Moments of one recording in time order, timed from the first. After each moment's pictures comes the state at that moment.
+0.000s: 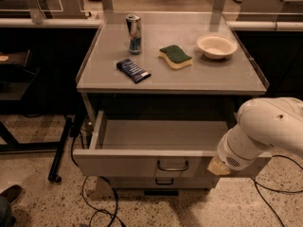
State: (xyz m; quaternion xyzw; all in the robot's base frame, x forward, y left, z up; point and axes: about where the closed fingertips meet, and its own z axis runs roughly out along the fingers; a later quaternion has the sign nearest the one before) arm 0.435 -0.198 0.673 -0.49 0.86 0.04 0.11
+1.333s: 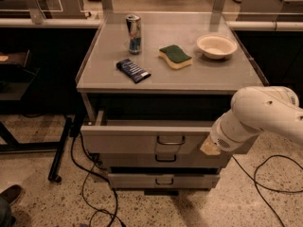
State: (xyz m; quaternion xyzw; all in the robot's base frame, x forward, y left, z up) arm 0.500 -0.188 0.678 -0.48 0.86 0.03 0.16
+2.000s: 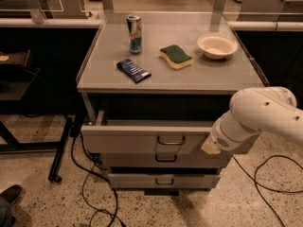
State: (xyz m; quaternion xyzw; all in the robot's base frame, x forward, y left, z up) arm 0.506 -0.193 0.672 -0.46 0.87 0.02 0.16
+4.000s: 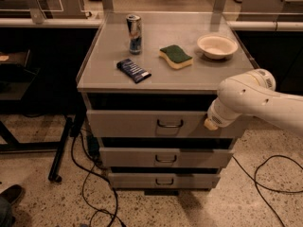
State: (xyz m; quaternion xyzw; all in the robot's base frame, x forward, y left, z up) arm 0.611 -0.224 0.667 -0.42 0.89 -0.07 0.19
